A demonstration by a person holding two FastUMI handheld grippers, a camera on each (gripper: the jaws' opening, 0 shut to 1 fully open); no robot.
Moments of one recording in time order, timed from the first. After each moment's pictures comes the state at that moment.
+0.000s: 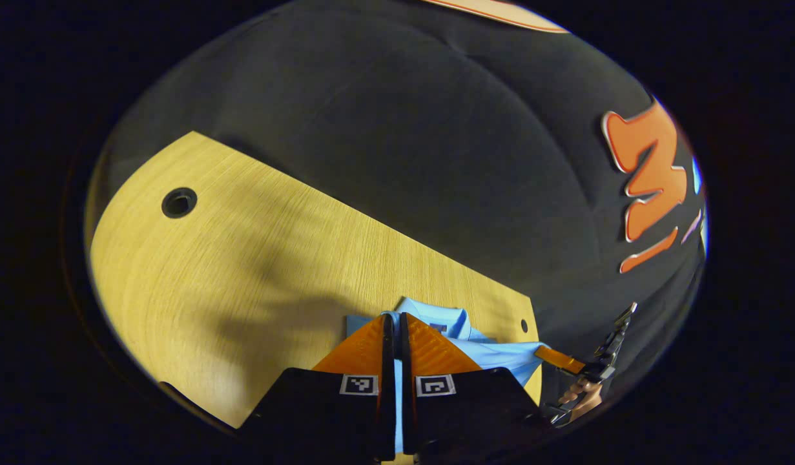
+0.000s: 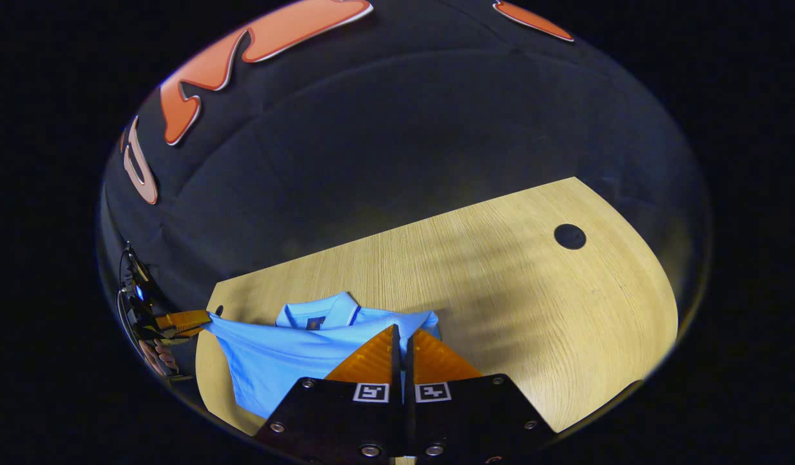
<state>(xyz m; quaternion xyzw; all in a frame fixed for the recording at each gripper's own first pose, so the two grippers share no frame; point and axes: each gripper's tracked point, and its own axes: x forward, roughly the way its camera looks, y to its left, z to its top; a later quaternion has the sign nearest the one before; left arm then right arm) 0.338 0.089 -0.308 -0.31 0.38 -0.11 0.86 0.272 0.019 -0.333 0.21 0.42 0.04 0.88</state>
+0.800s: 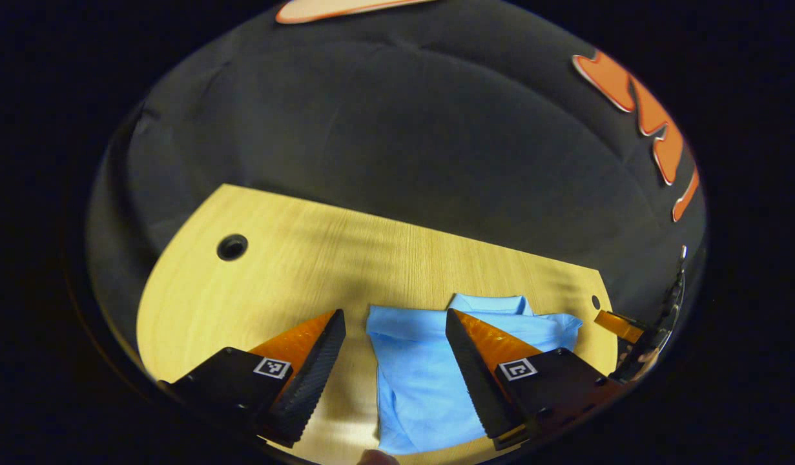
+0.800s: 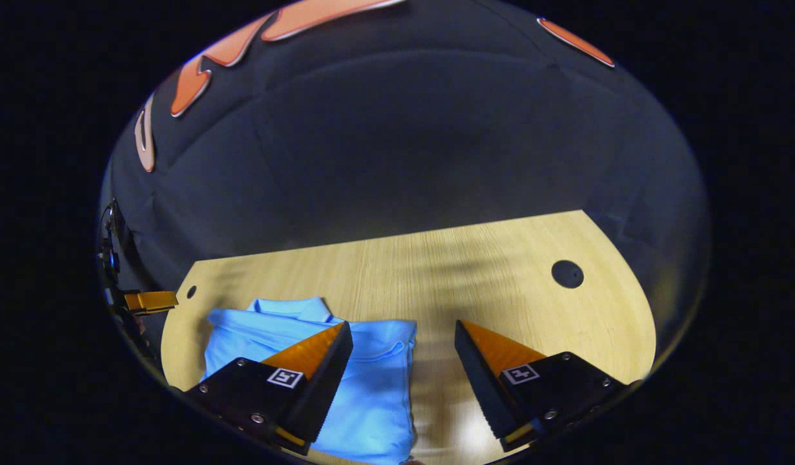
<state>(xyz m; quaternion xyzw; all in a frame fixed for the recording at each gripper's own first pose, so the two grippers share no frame) 0.314 0.092 -0.294 -0.12 0.38 -0.02 0.92 0.284 -0.004 -0.320 0.13 0.39 0.05 0.91</state>
